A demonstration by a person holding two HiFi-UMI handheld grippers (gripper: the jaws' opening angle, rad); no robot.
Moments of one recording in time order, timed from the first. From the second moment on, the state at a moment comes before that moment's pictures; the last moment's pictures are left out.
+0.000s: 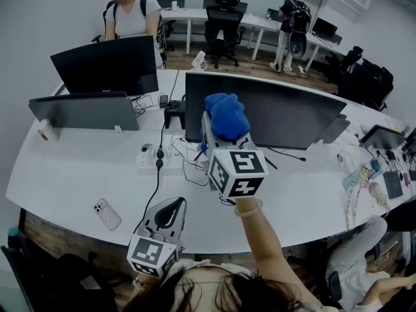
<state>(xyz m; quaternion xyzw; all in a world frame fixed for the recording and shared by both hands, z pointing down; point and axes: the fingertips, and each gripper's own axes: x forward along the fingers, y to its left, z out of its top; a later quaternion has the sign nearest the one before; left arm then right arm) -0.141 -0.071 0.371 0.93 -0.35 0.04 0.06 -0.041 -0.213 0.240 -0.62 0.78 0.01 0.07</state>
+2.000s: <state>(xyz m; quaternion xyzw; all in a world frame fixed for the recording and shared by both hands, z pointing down) -0.076 0.136 0.386 0.93 -0.36 0.04 0.01 0.089 0.055 0.319 -0.70 0.71 -0.01 0.08</state>
